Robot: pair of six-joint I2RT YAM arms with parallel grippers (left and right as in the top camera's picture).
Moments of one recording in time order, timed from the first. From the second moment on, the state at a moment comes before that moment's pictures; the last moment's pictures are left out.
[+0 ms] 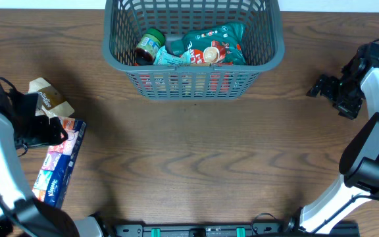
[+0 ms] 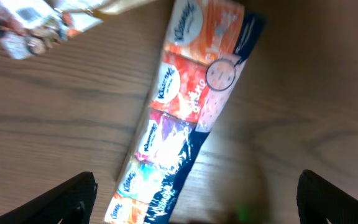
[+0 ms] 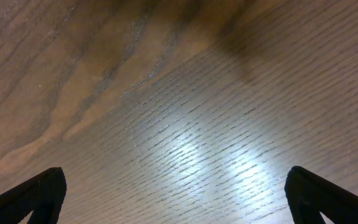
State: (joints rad) left arm 0.53 1.51 1.32 -1.28 0.05 0.40; right arm -0.39 2.00 1.54 -0.98 -0.08 0.22
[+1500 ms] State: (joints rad) left arm 0.51 1.72 1.02 -1.00 -0.03 0.65; right arm -0.39 2.00 1.54 -0.96 -0.08 0.22
